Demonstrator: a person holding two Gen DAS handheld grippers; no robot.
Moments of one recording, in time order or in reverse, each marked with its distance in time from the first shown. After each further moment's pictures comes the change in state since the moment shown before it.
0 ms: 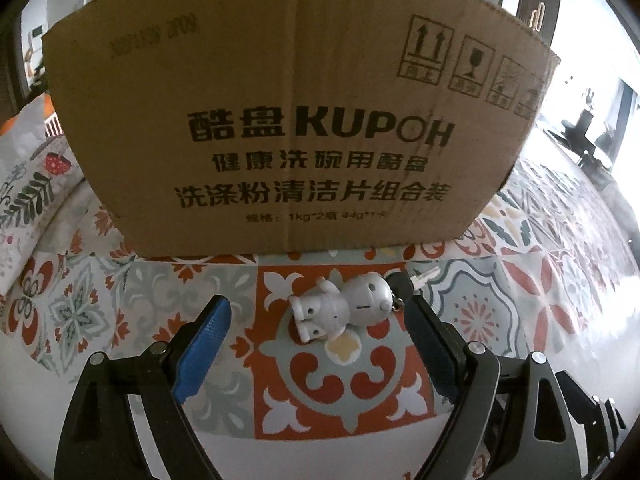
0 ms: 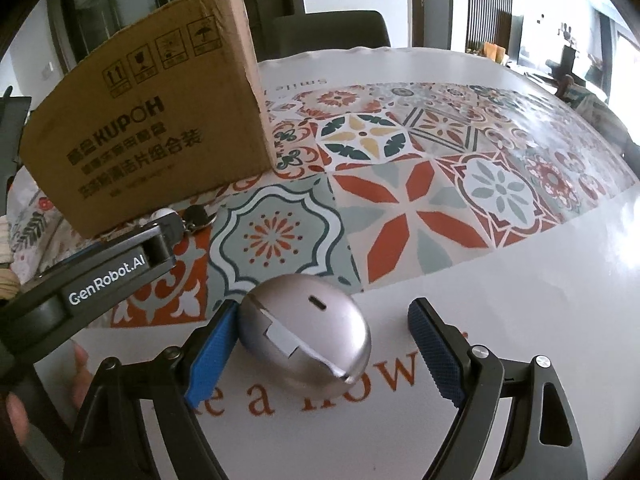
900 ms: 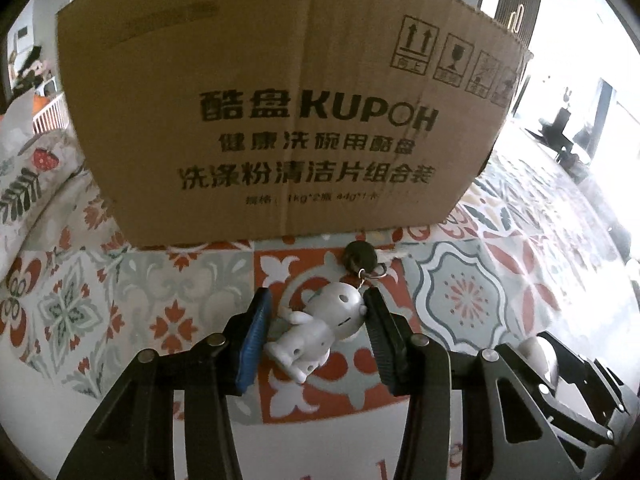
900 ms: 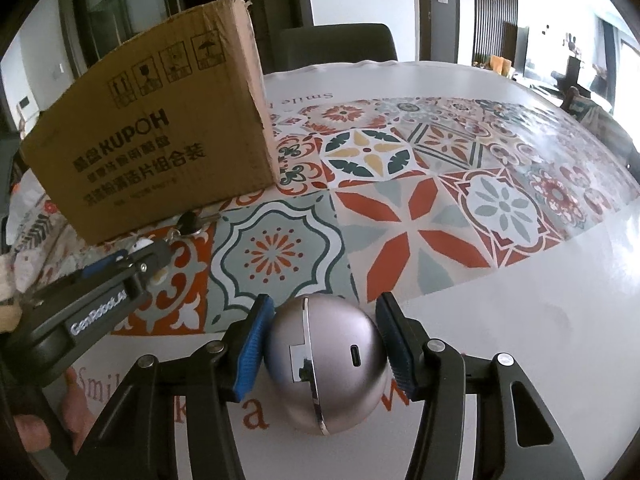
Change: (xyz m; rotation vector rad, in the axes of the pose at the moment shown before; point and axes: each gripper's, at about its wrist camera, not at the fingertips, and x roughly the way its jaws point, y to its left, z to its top) left arm -0.008 0.024 -0.018 0.027 -0.017 -0.097; right arm 0.002 -0.006 0.003 -0.019 -0.052 0.029
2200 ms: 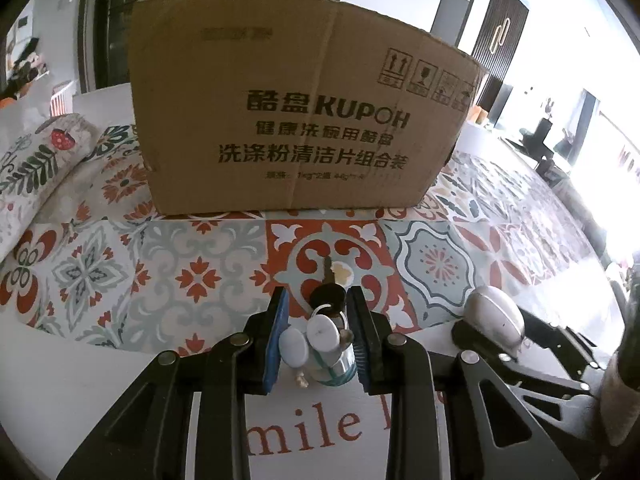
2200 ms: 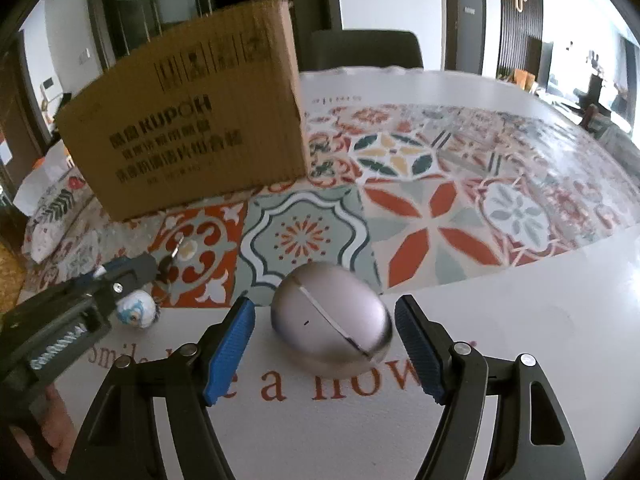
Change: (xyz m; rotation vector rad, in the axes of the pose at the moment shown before) left arm -0.043 0.018 -0.033 -0.006 -0.032 -0.076; right arm -0.006 0.013 -0.009 -0.081 0.003 0.055
